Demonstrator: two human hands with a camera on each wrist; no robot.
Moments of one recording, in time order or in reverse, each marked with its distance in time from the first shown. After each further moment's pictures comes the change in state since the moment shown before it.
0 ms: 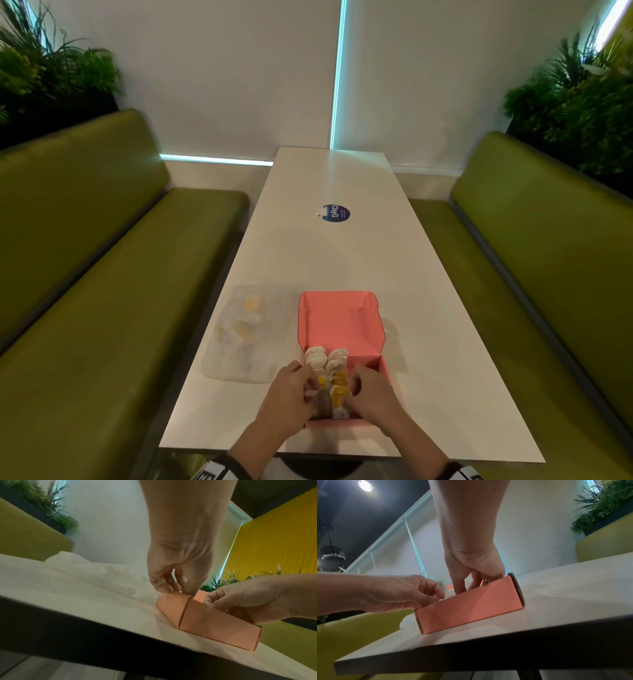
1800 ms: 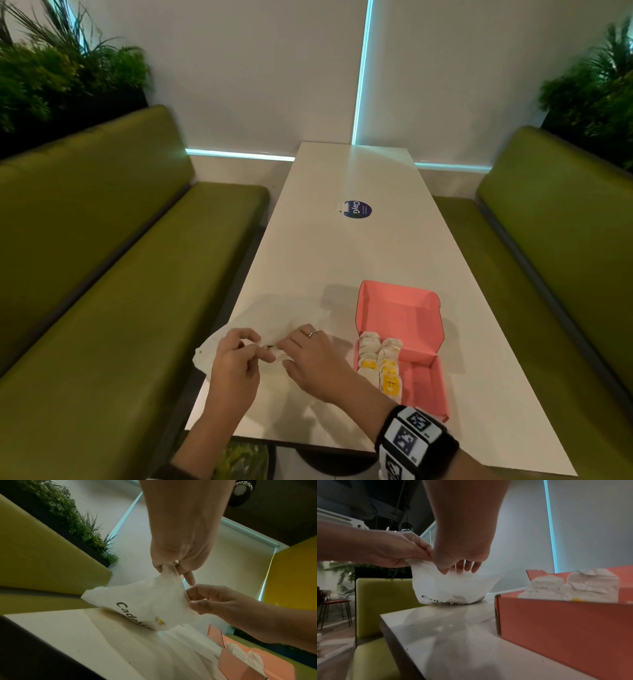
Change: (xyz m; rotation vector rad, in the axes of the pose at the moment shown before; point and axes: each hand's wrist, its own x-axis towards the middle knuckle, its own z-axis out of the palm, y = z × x) left_hand -0.031 -0.051 -0.075 0.031 0.591 -0.001; right_hand 0.019 -0.102 0.031 -0.535 -0.001 -0.841
